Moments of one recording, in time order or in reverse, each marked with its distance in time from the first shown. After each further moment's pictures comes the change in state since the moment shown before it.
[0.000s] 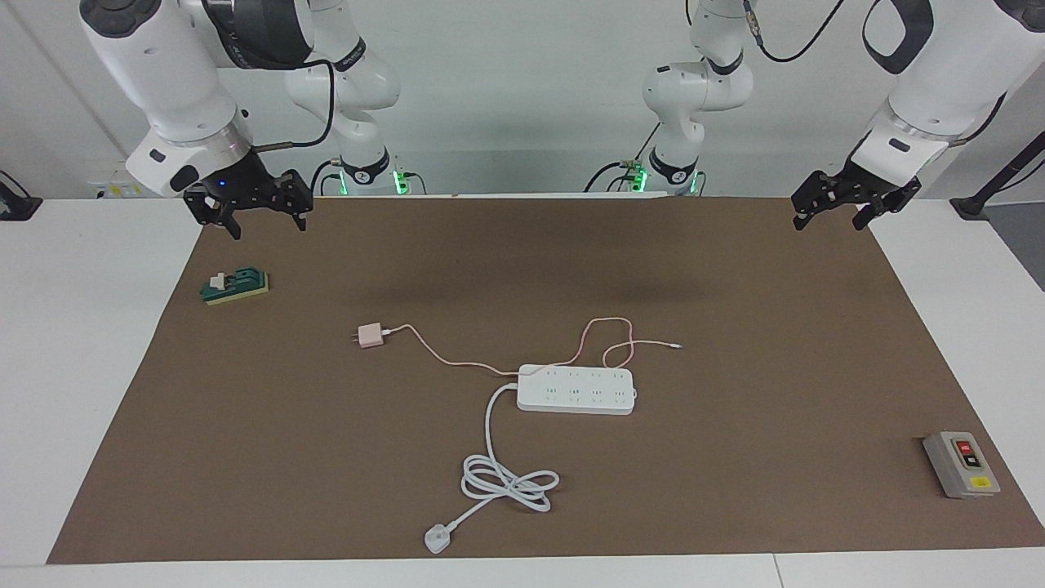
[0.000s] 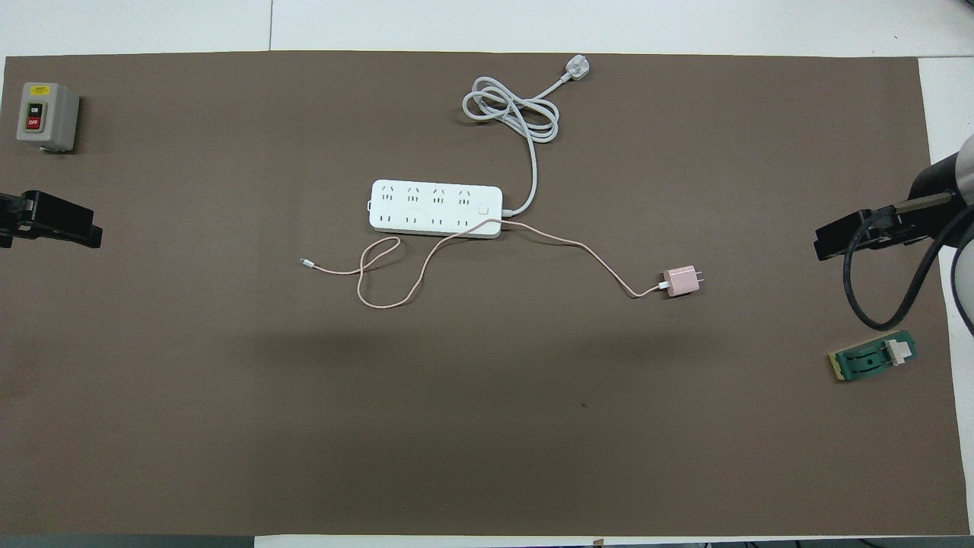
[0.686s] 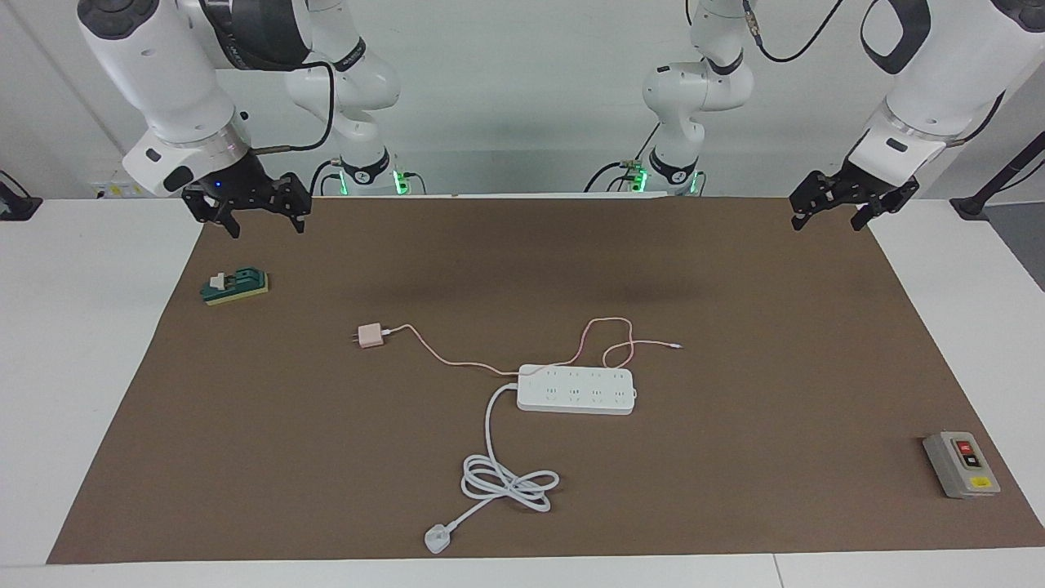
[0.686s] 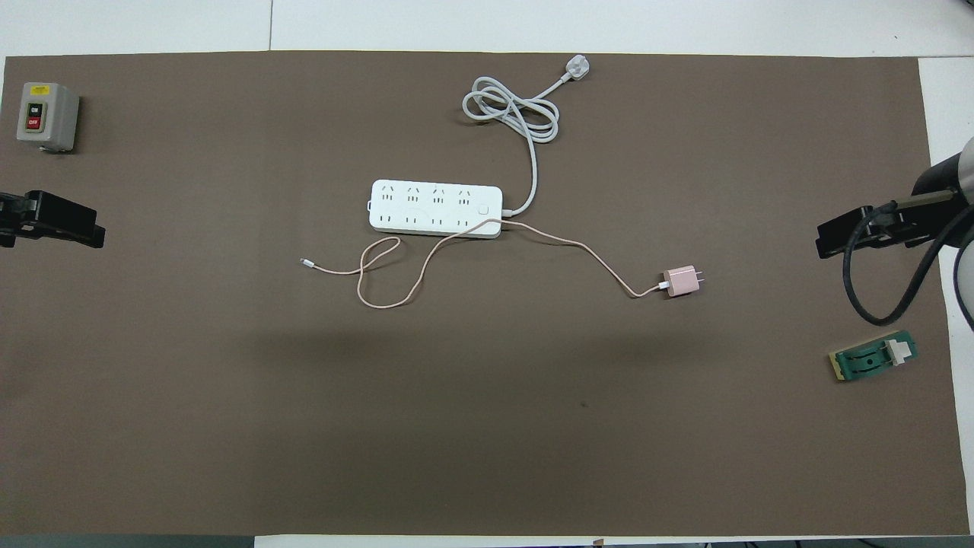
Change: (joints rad) left arm -0.004 0.000 -0.001 0.000 0.000 0.000 0.000; right arm -0.003 0.000 -0.002 -0.009 0.000 0.004 0.127
